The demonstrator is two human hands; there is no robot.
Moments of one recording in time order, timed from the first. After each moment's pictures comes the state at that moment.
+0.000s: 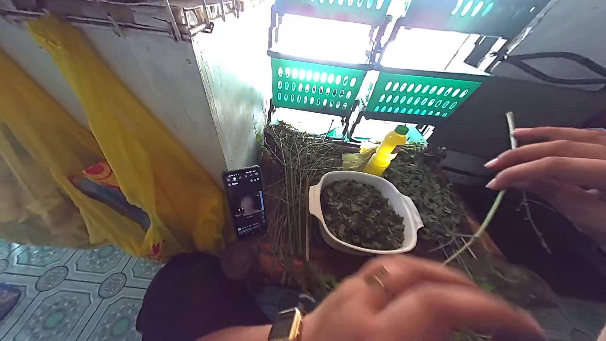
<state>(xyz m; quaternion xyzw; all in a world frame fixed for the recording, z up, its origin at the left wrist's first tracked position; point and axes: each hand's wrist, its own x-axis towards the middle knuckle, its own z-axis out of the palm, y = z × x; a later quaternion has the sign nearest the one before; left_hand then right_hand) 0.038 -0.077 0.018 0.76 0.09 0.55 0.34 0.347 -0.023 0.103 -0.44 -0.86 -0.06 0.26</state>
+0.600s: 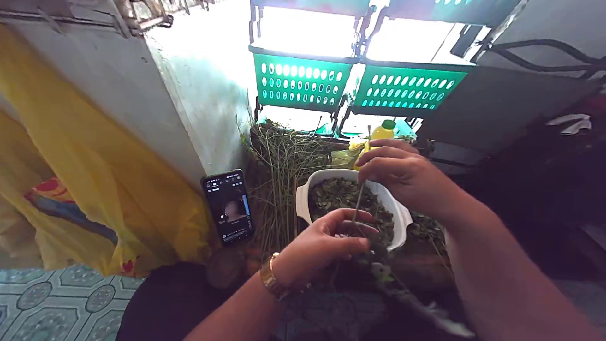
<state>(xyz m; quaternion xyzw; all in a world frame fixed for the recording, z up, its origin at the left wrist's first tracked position) 0.053 0.017 -0.036 0.53 0.22 0.29 0.76 0.293 0.071 0.023 -0.40 -0.88 0.01 0.27</state>
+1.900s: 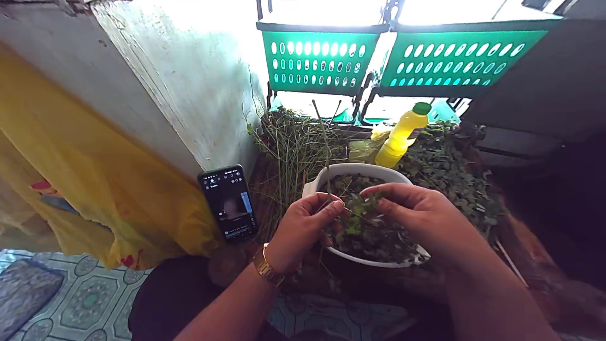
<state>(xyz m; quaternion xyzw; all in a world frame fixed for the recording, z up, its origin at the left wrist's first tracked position) 0.054 0.044 -0.050 0.49 0.39 0.41 0.66 0.275 0.036 -0.021 -0.57 -0.62 0.39 0.38</state>
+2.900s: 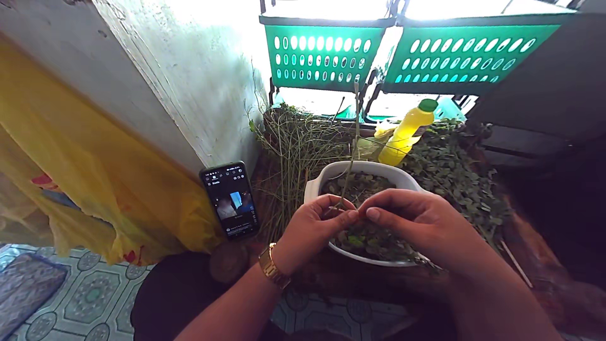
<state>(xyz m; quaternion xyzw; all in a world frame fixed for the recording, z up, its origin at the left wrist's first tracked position) 0.056 0.042 -0.058 0.54 0.36 0.40 0.65 0.272 0.030 -0.023 -0.45 -0.71 0.39 0.38</state>
